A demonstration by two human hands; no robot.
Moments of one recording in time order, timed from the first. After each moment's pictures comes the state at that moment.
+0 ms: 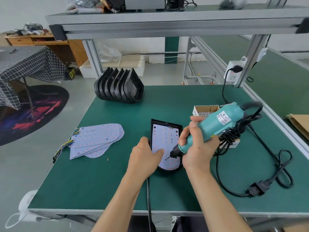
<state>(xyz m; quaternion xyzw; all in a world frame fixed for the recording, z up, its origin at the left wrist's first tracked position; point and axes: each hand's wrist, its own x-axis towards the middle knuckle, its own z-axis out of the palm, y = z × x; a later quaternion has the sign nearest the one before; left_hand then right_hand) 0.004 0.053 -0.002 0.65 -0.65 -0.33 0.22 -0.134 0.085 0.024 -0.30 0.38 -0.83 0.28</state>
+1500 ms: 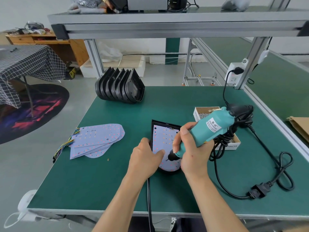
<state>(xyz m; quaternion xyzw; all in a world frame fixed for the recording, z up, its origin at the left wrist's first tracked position) 0.003 0.053 0.000 0.66 -0.64 -0.33 0.21 -0.123 0.097 0.033 -0.39 0.37 -0.79 0.30</state>
